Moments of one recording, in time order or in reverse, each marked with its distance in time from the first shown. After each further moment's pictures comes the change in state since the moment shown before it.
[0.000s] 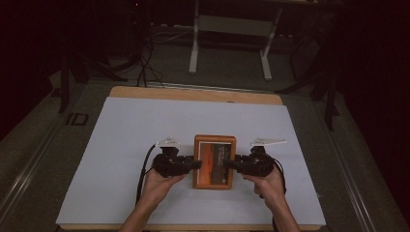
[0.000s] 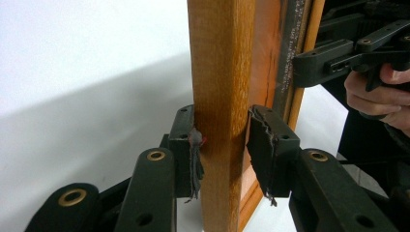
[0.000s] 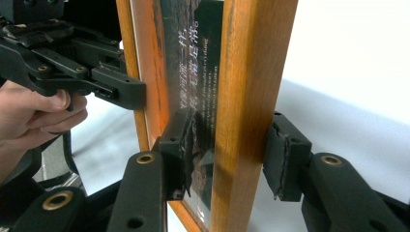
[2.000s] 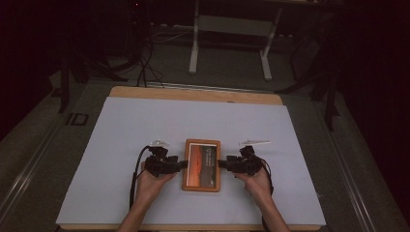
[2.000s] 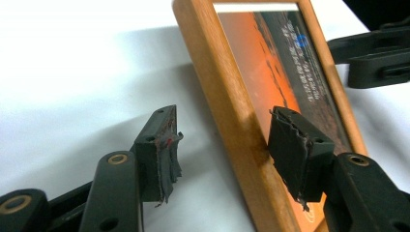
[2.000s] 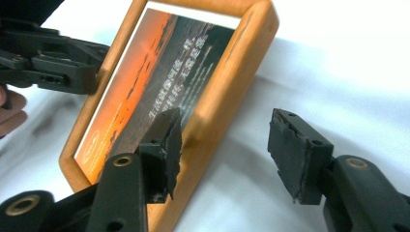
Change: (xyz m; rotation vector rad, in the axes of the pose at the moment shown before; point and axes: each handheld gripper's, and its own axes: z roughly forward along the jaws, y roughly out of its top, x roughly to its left) left arm 0.045 -0.025 0.008 0.028 0.241 -0.117; right arm -0.034 -0.016 0.047 0.070 -0.134 0.083
